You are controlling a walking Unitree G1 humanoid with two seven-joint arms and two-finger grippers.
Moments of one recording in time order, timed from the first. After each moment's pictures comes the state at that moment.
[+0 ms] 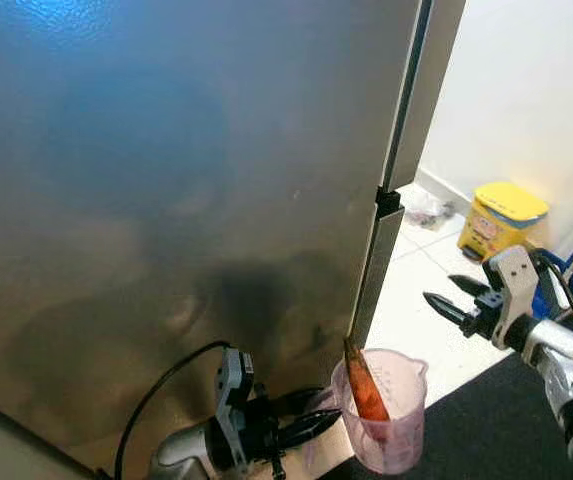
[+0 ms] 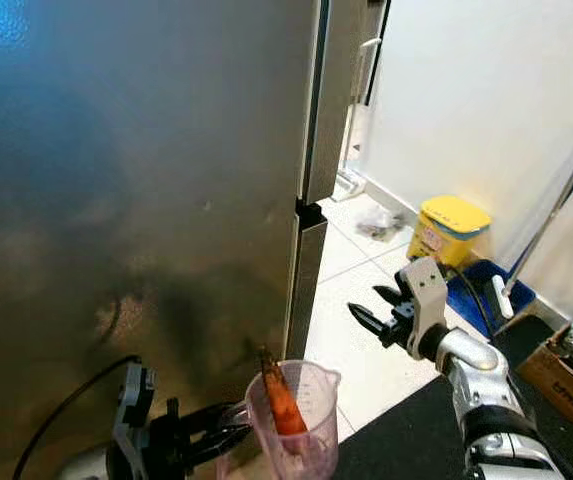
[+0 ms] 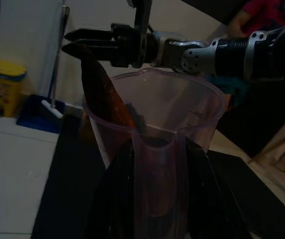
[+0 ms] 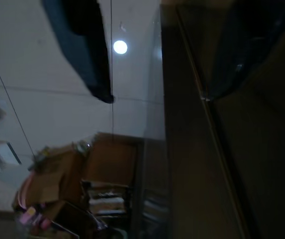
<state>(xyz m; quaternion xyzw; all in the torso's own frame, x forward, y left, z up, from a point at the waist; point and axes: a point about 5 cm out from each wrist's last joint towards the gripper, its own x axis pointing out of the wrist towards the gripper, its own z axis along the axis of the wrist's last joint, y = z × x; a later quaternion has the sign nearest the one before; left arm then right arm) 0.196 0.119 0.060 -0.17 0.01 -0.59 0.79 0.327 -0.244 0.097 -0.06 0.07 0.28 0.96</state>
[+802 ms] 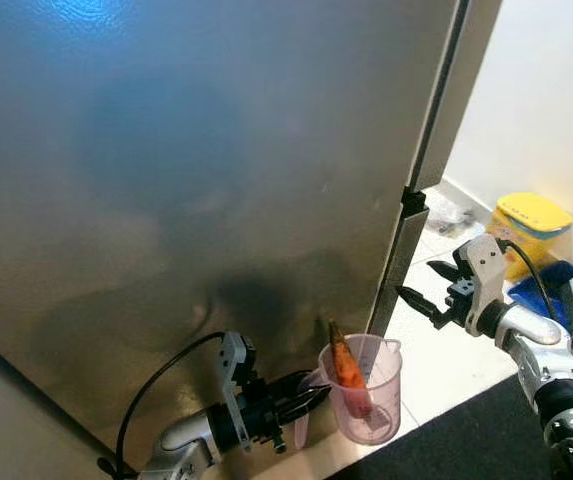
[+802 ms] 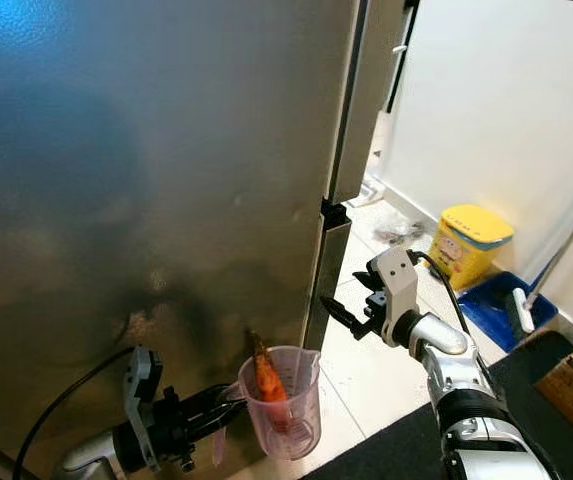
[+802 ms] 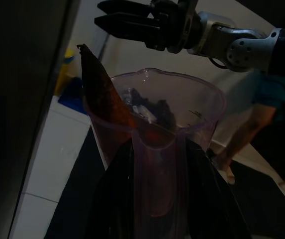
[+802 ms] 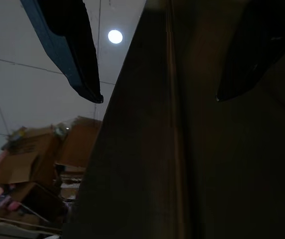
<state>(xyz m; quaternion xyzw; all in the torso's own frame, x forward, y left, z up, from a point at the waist) 0.217 0.123 0.050 -0.18 0.07 -0.53 0.83 0.340 -0.216 0.101 -0.07 0.06 0.29 0.95</state>
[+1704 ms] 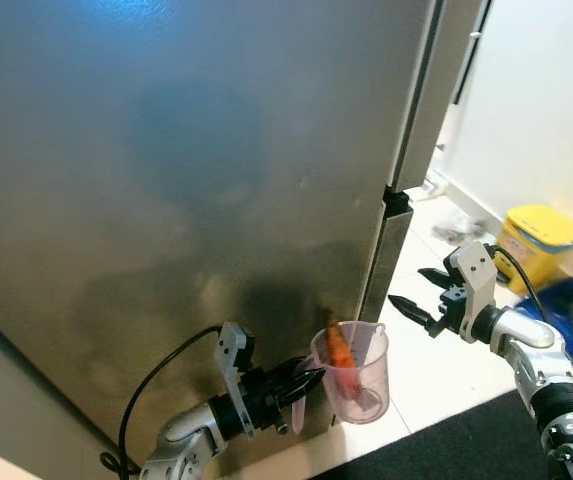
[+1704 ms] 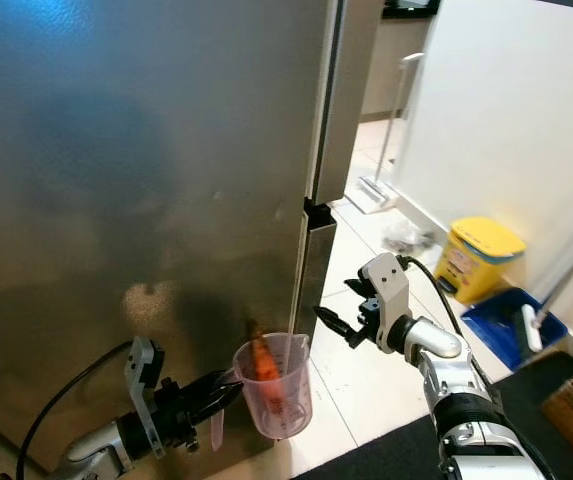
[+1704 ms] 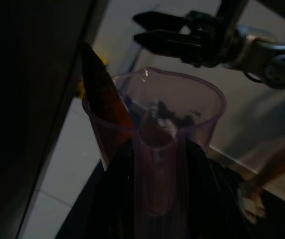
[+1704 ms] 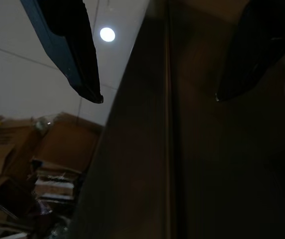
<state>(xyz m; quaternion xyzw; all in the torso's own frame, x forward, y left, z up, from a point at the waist) 0.229 0.124 0.047 -0.19 0.08 -0.48 0.86 0.336 -0.209 0.096 -0.08 0.08 0.32 0.94</state>
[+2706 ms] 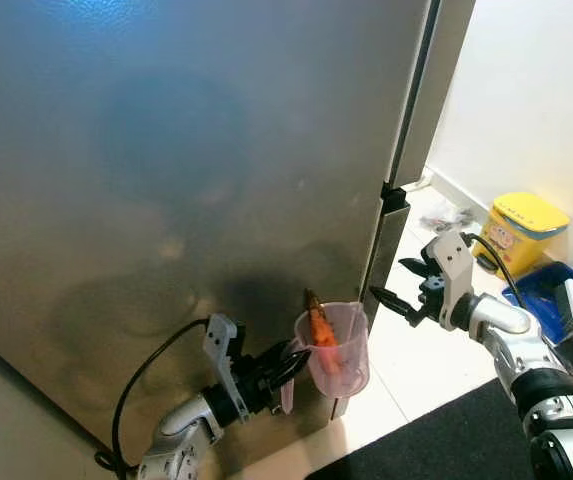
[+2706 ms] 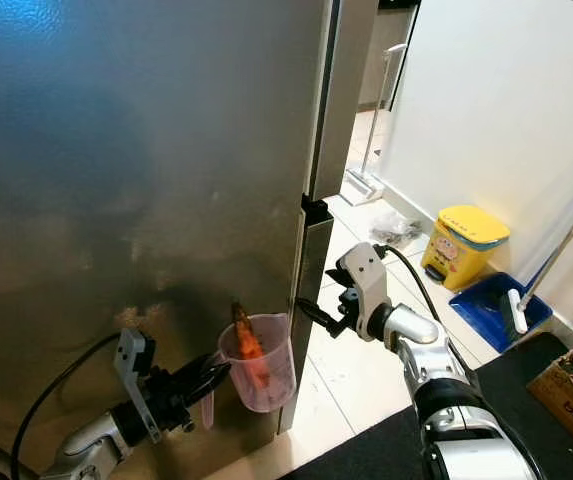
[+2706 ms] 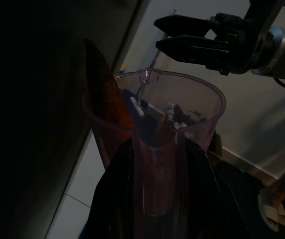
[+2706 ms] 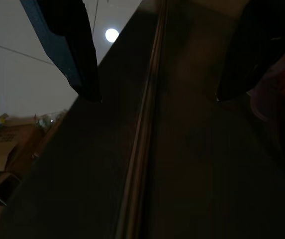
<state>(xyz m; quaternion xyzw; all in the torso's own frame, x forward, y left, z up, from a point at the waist) 0.241 0.137 0.051 -0.17 0.05 -0.42 0.89 0.351 -0.181 0.108 -0.09 0.06 0.34 0.93</state>
